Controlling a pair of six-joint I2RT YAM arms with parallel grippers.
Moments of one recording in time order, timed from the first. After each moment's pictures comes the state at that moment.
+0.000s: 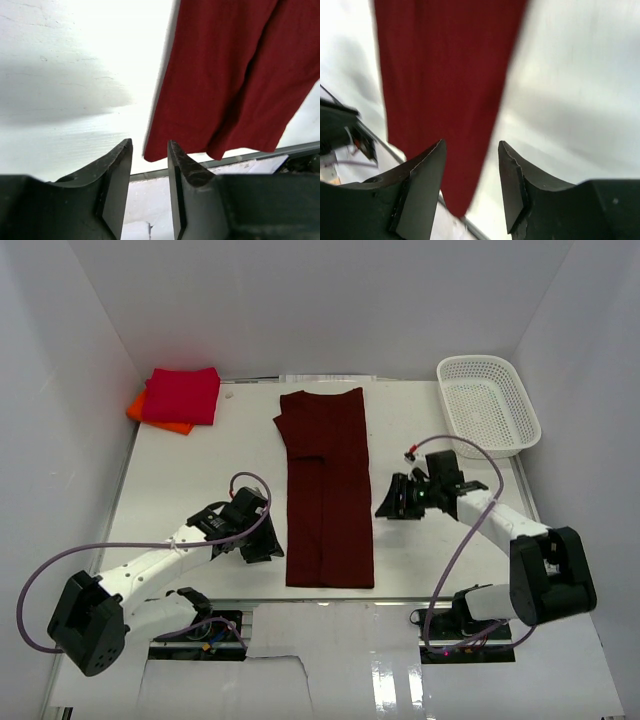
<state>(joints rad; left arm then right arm) -0.66 1.10 0.63 -0.64 0.06 -0.91 0.28 1.39 0.75 -0.26 -0.58 0.37</state>
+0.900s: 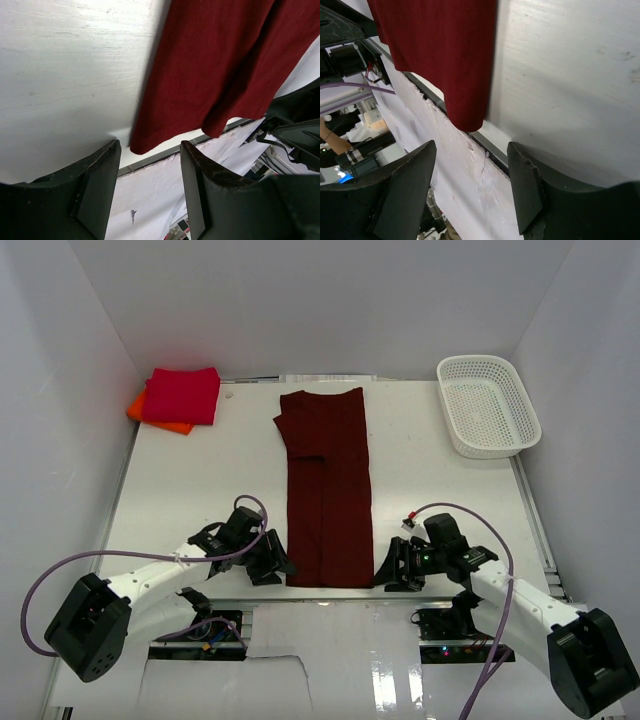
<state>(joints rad) -0.65 1.04 0.37 -0.36 0.32 -1.03 0.48 0.84 0.19 -0.33 -0.70 0.70</state>
